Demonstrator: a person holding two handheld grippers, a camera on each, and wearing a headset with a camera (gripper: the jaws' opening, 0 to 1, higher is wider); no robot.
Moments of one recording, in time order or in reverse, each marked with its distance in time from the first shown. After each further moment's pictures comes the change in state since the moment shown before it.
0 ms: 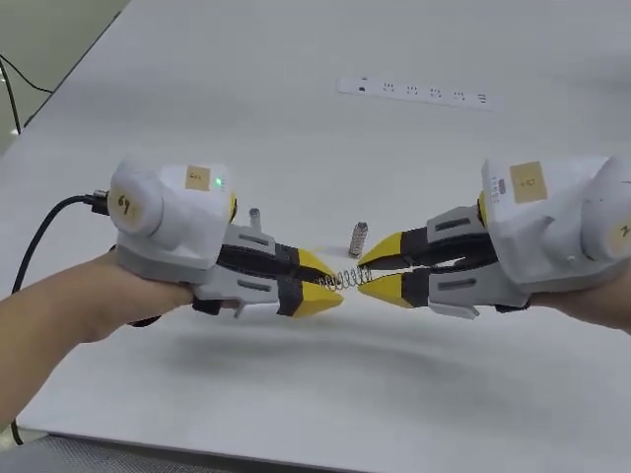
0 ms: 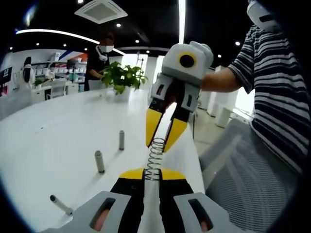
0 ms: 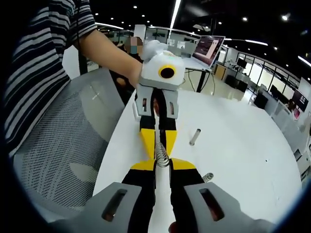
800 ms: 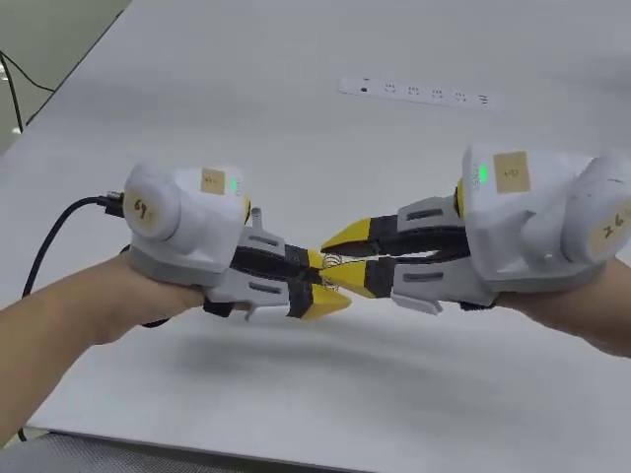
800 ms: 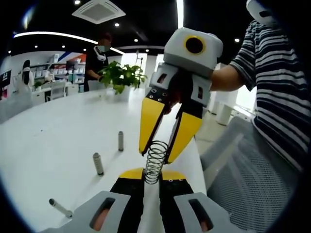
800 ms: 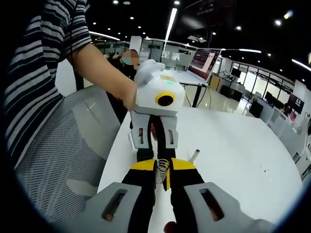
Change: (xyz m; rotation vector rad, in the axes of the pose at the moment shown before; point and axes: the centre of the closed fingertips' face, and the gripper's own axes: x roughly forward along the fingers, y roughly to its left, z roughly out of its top) left arm 0.005 0.000 0.002 0.021 0.008 0.007; right arm 0.014 -0.001 0.036 -0.004 -0.103 -0.049
